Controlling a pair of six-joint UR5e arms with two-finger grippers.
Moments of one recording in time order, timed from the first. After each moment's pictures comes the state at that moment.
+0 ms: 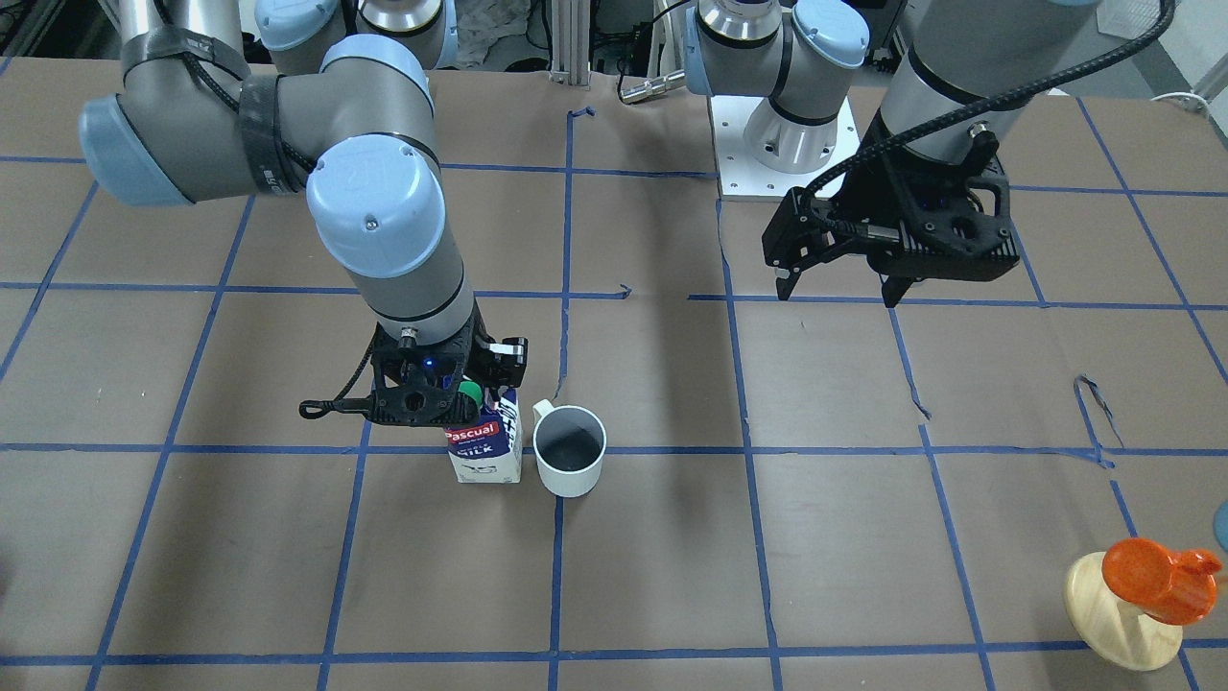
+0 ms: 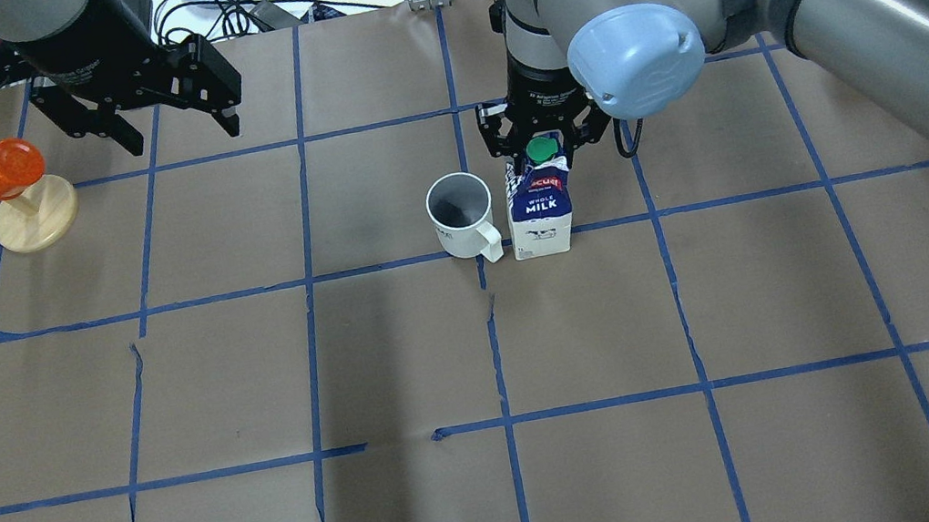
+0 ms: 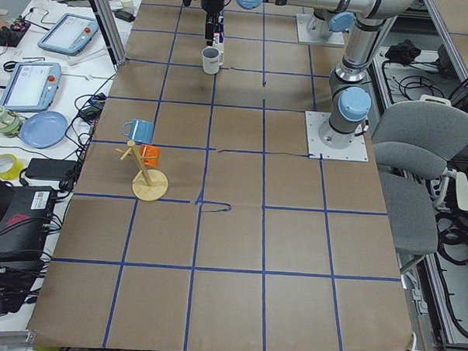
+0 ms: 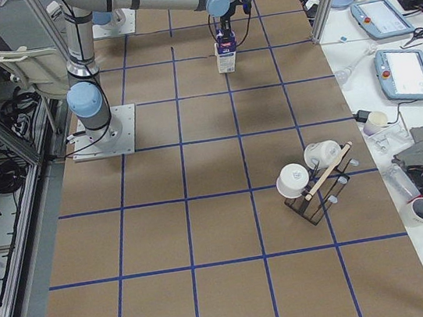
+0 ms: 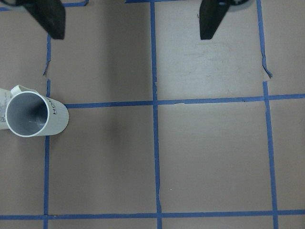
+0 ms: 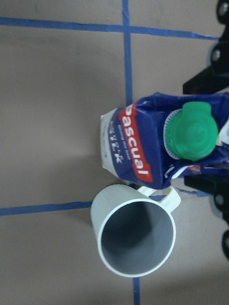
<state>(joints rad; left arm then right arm) -1.57 -1.67 -1.44 -1.55 1.53 0.02 1.78 -1.25 1.52 -1.82 -1.51 0.26</state>
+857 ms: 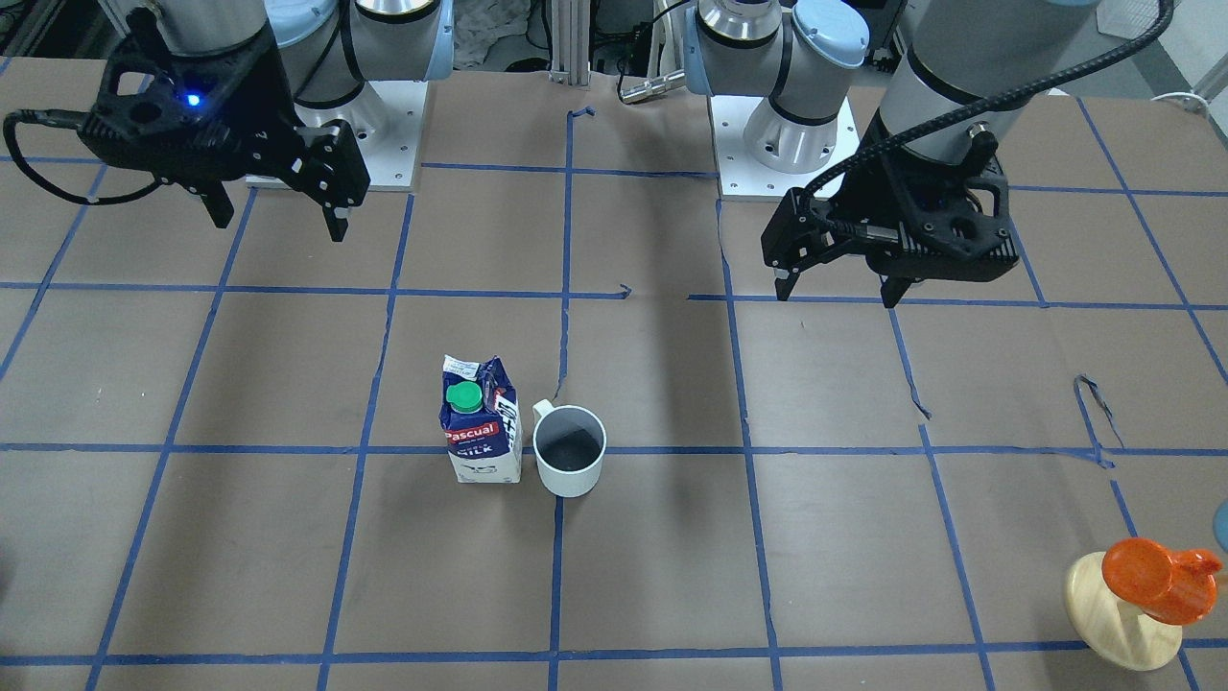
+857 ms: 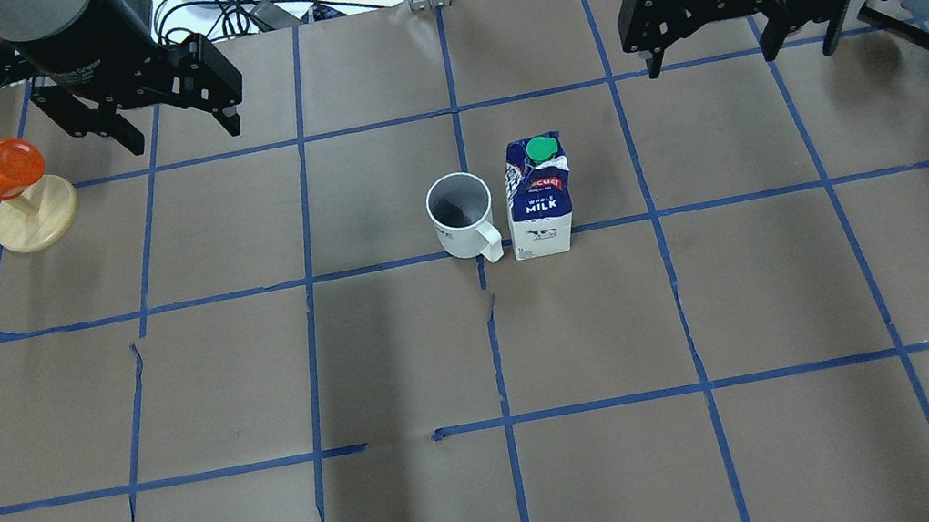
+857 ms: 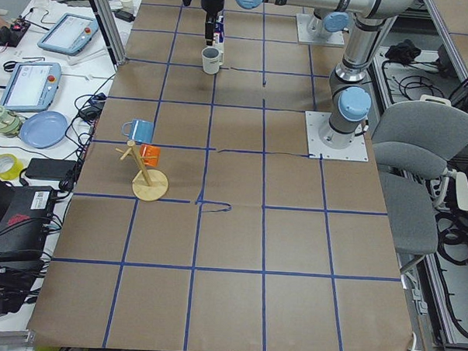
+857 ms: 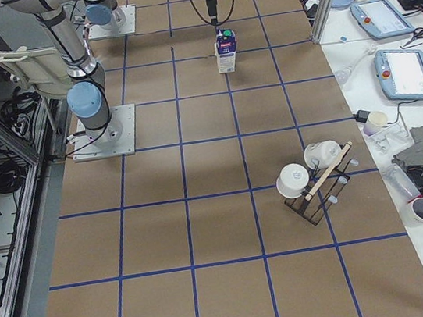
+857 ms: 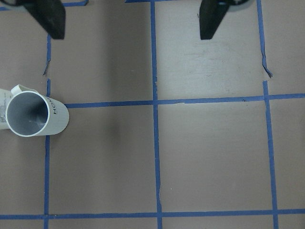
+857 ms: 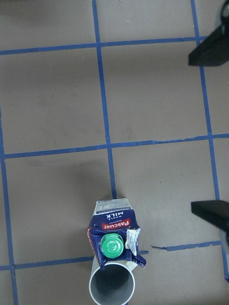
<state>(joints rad) -1.57 -1.67 -1.44 -1.54 1.53 0.02 1.63 -1.60 1.51 -1.58 -1.63 0.14</state>
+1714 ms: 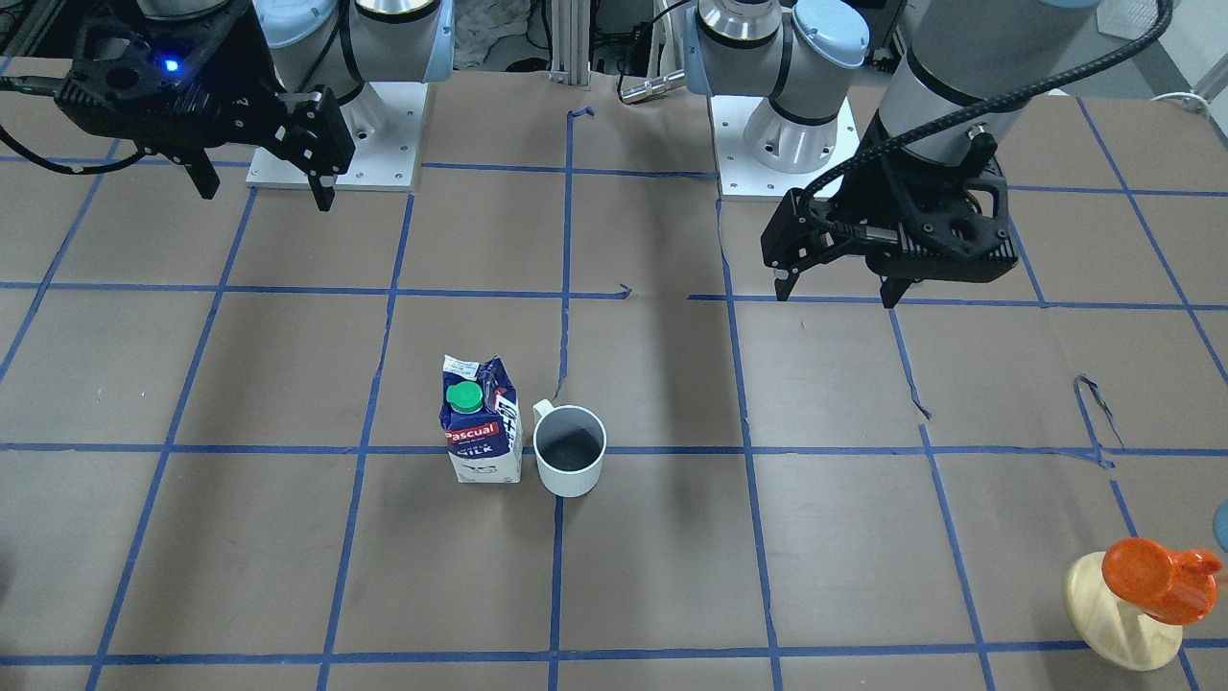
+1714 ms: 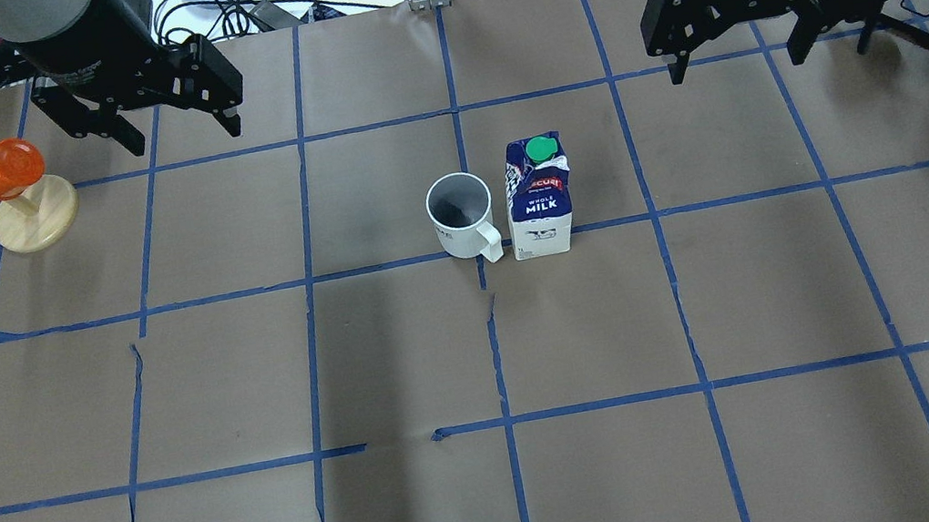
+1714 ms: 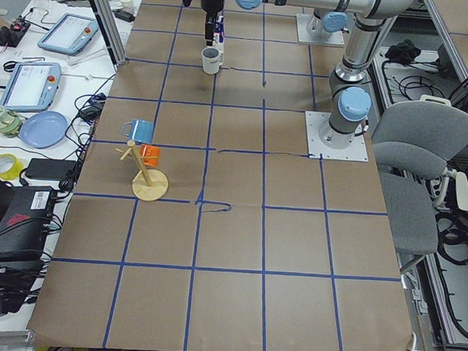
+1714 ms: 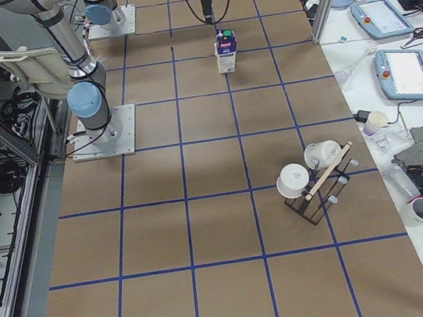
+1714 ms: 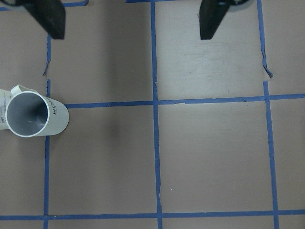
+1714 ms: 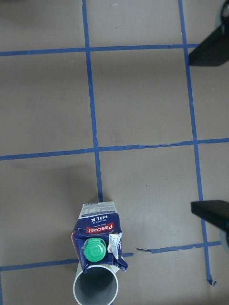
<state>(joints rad) -1.57 -1.67 -1.44 -1.54 1.53 0.02 1.61 -1.61 1.48 -1.50 -1.62 0.11</state>
